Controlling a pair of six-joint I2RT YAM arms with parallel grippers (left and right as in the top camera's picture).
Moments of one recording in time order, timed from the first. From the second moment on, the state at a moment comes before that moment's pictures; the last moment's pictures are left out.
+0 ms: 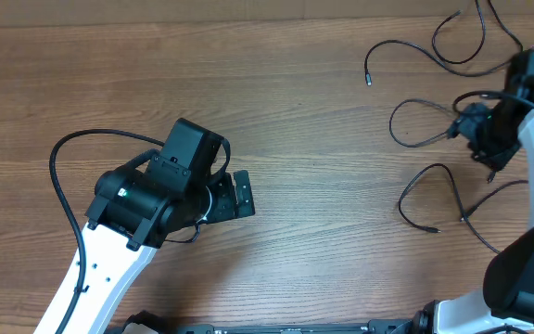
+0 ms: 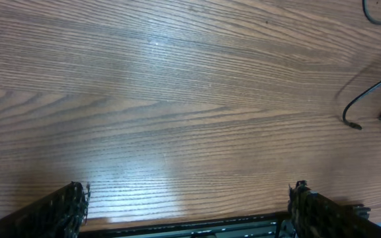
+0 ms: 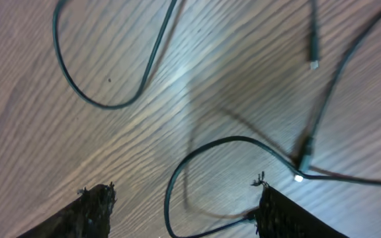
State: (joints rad) left arm -0.48 1.24 1.36 -1.32 0.11 -0.68; right arm -0.26 1.71 1.49 -1.17 -0.05 0.46
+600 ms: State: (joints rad) left arm -0.49 1.24 1.36 -1.32 0.10 -0.68; right arm -0.20 1.72 1.16 -0.90 -0.14 0.51
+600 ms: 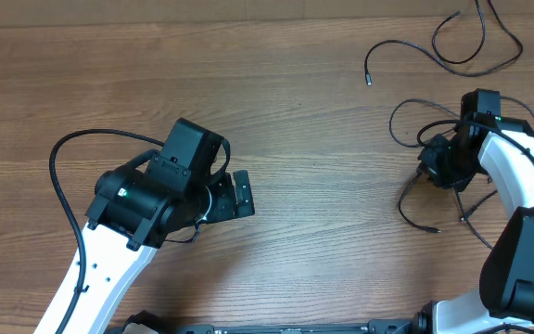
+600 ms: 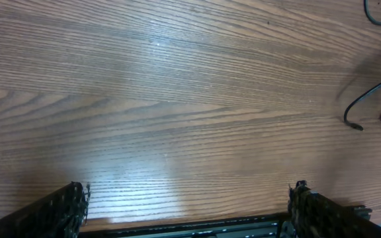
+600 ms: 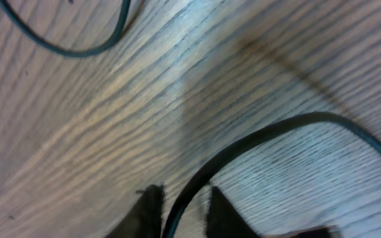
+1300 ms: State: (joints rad) left arm -0.48 1.24 1.36 -1.32 0.10 -0.68; right arm -0.20 1.72 1.28 -1.12 -0.05 0.30
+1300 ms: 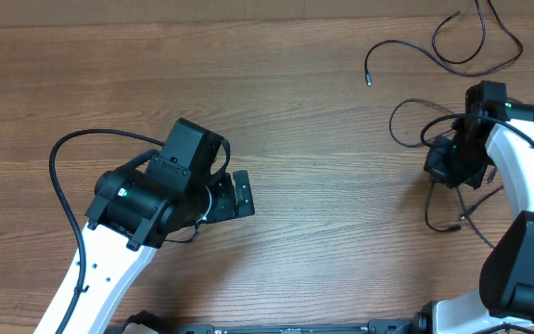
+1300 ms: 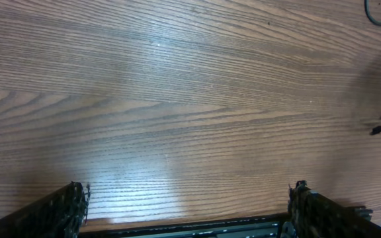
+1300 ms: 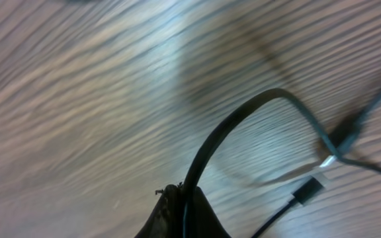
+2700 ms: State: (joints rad) left arm -0.48 1.24 1.36 -1.32 0.10 -0.68; right arm -0.19 1.61 1.29 -1.20 -0.17 0.36
